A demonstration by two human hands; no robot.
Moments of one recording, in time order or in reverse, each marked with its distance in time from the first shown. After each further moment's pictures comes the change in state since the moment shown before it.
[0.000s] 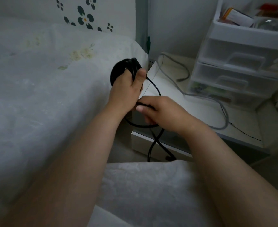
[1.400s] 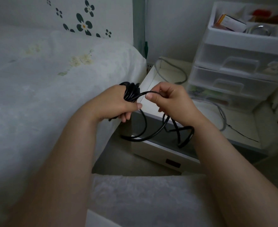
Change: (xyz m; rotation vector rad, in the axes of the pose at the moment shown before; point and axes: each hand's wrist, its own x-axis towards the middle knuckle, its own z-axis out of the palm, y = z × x) left_hand -0.008 0.012 -0.046 0.102 -0.573 -0.138; right_hand 0.007 0.013 -0.018 0.431 0.320 0.029
